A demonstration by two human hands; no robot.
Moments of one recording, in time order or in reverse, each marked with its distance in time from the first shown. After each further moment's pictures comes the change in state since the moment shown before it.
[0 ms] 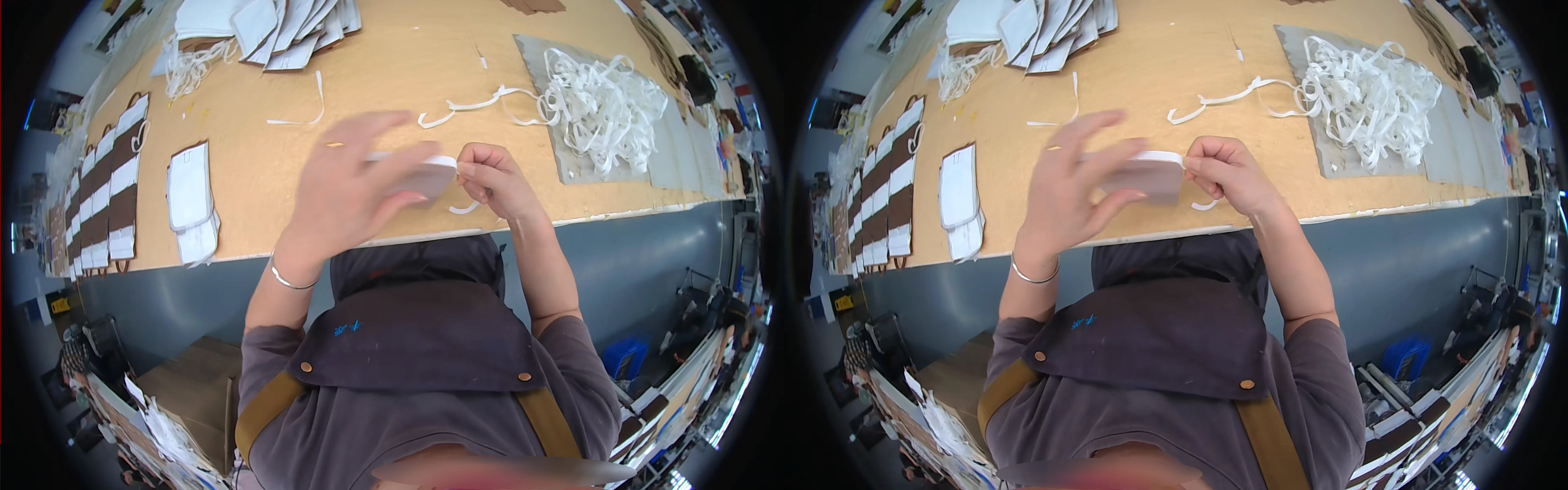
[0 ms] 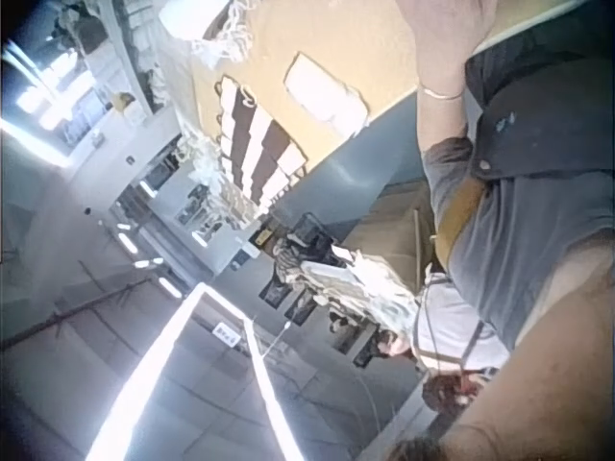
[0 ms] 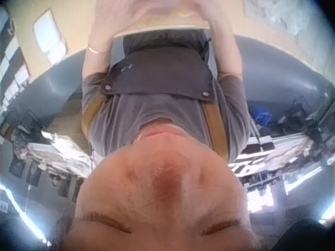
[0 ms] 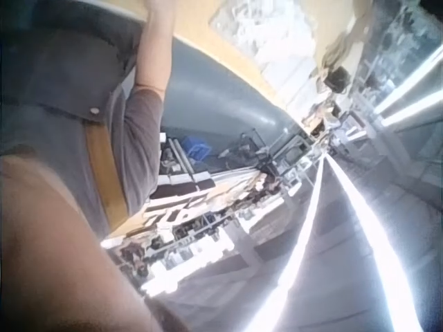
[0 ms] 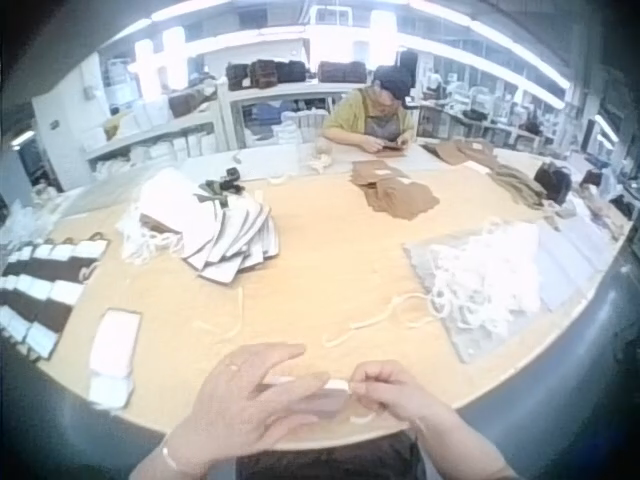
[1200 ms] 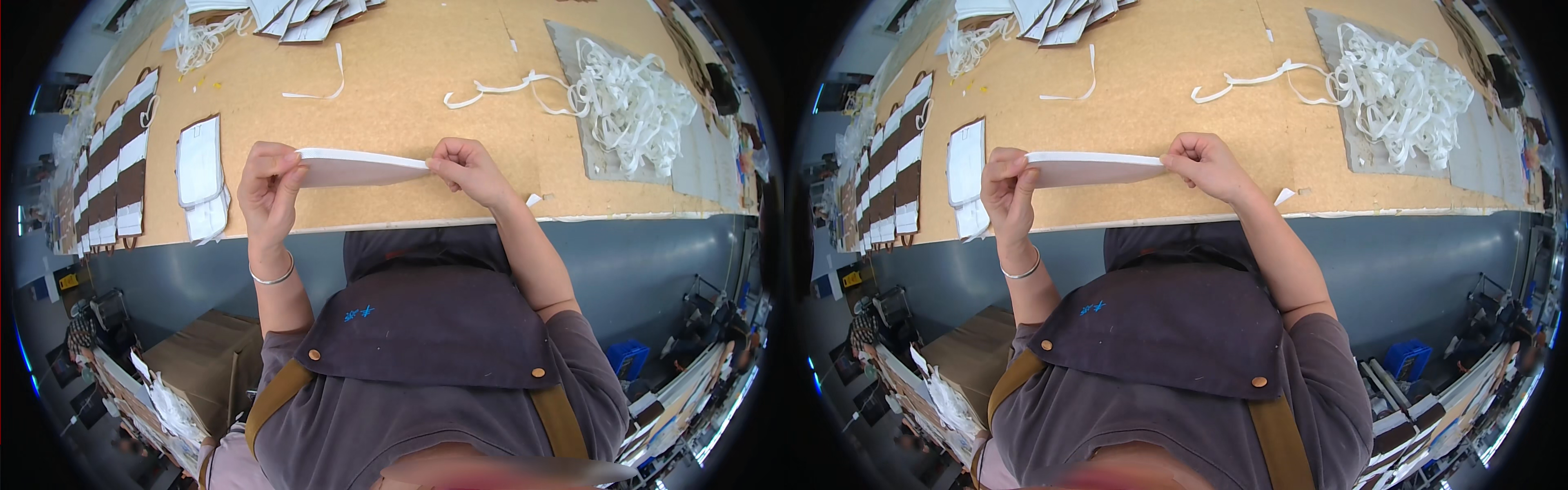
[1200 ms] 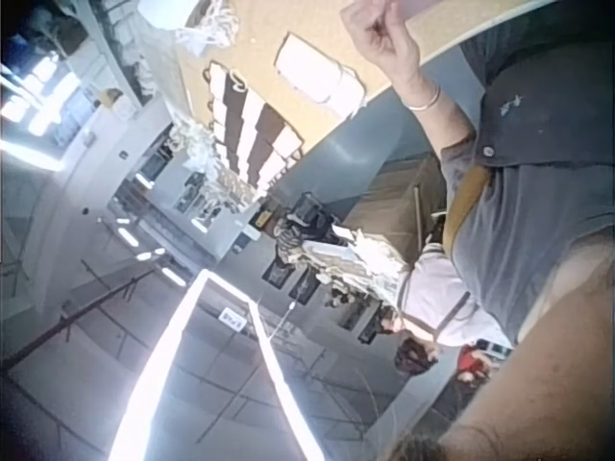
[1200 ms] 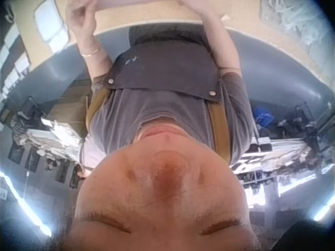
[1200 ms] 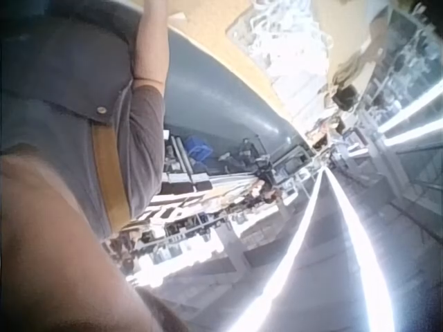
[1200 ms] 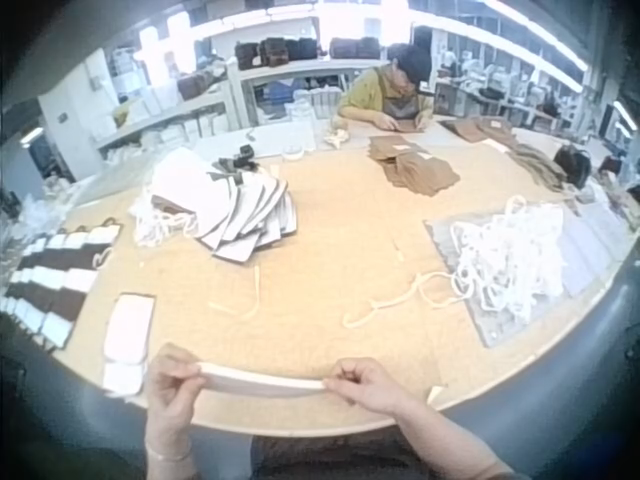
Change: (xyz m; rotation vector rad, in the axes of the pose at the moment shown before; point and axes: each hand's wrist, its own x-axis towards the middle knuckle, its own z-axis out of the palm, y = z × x) left_hand -0.111 -0.059 -0.022 -0.629 0.321 -0.422; right_hand 0.036 0.052 0.023 -0.225 0.016 0.130
